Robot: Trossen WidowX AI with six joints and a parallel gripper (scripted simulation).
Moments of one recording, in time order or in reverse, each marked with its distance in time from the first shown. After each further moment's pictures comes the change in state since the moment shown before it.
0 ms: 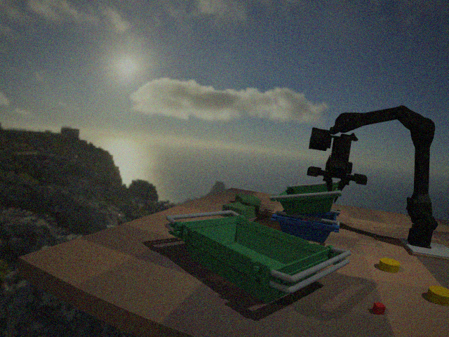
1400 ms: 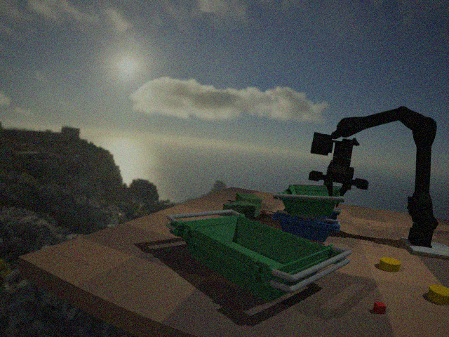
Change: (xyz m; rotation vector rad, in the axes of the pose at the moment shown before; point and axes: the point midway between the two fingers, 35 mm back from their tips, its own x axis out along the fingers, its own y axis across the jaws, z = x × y) arm 0.017 0.005 -0.004 -0.002 -0.001 -0.002
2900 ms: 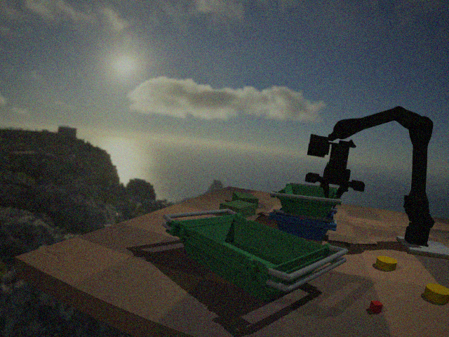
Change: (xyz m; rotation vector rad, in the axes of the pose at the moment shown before) arm 0.009 0.001 -0.002 -0.001 0.000 -0.002
